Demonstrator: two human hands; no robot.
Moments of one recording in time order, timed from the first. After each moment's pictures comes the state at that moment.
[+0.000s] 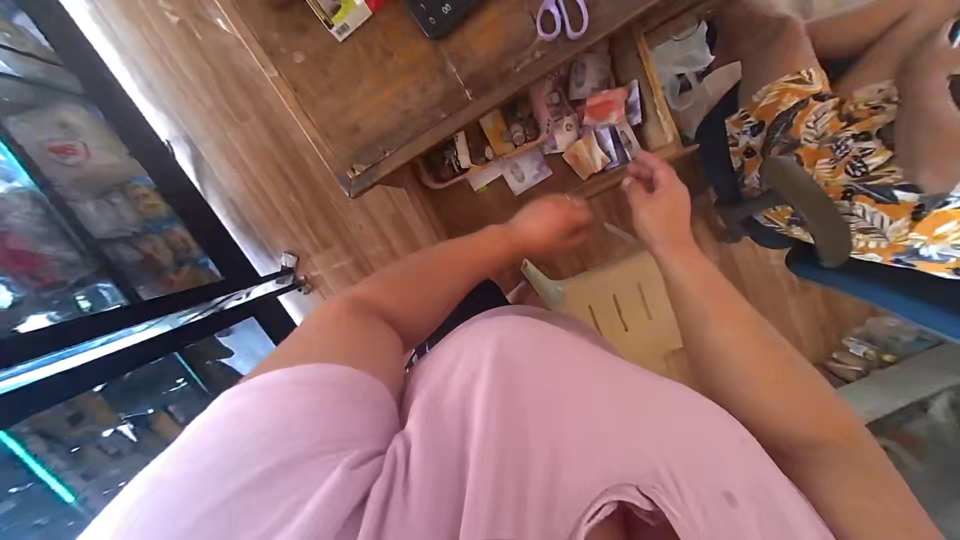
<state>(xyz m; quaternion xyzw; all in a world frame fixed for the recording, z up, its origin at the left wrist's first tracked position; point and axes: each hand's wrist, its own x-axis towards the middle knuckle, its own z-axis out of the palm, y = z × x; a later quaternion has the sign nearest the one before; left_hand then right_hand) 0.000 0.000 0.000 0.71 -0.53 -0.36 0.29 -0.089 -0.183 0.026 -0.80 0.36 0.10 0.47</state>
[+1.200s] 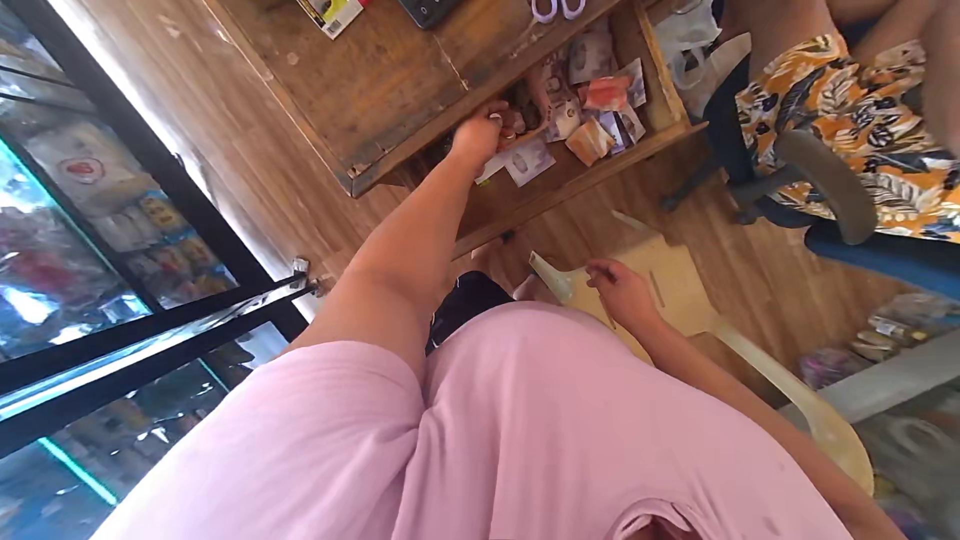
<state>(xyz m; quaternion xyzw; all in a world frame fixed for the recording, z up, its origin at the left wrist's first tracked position) 0.102 0.017 -0.039 0.76 0.06 -0.43 0.49 -0.192 -0.108 0.018 -0.72 0.38 0.31 0.49</state>
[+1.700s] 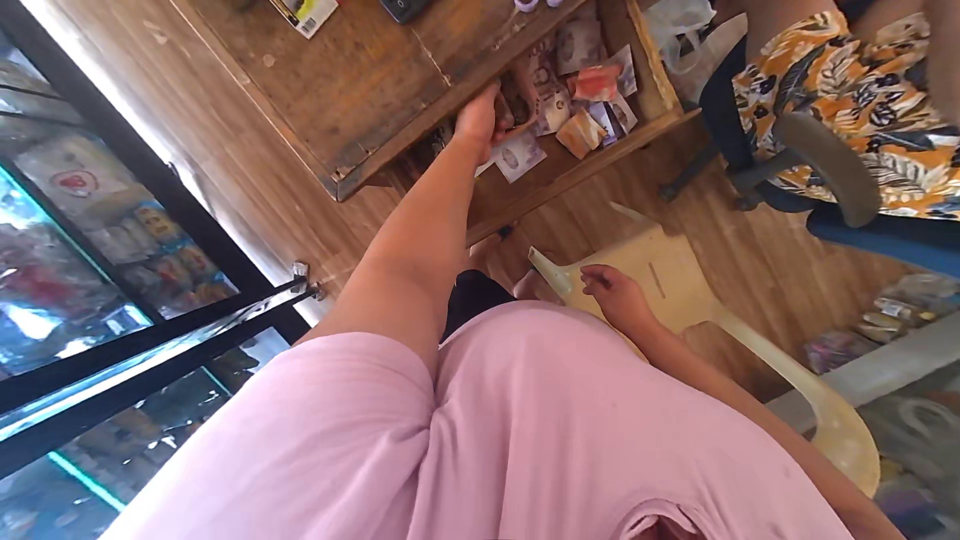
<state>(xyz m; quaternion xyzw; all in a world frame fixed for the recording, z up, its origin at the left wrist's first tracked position) 0.105 -0.012 -0.048 0.70 0.18 -0.40 0.57 -0.215 -0.104 0.004 -0.70 0.38 0.29 0.53</state>
